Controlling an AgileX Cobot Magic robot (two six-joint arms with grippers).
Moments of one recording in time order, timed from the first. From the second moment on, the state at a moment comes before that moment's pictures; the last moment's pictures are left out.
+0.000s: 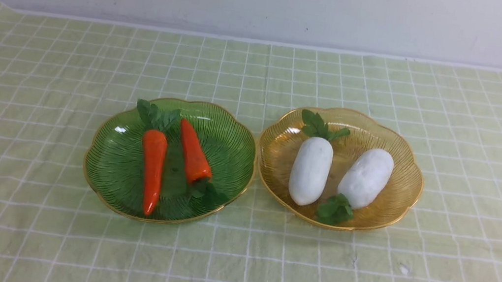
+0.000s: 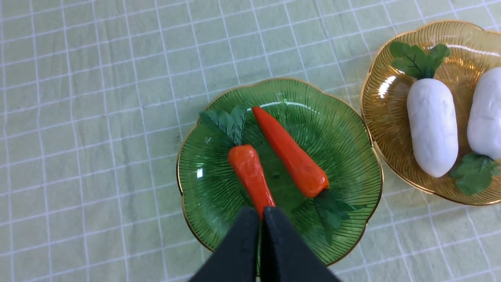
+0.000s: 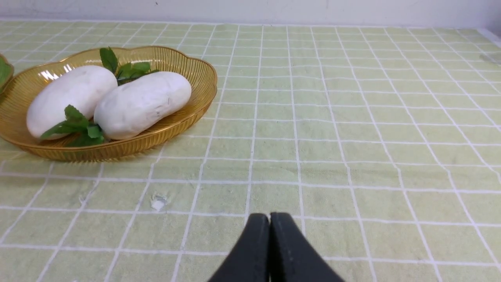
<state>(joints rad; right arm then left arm) 0.01 -0.01 0.02 0.02 0.40 -0.03 -0.31 1.46 -1.79 0.10 1.26 -0.10</state>
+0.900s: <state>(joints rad) 0.01 -0.01 0.02 0.02 0.40 -0.03 -0.31 0.32 -0.66 -0.18 0.65 0.01</state>
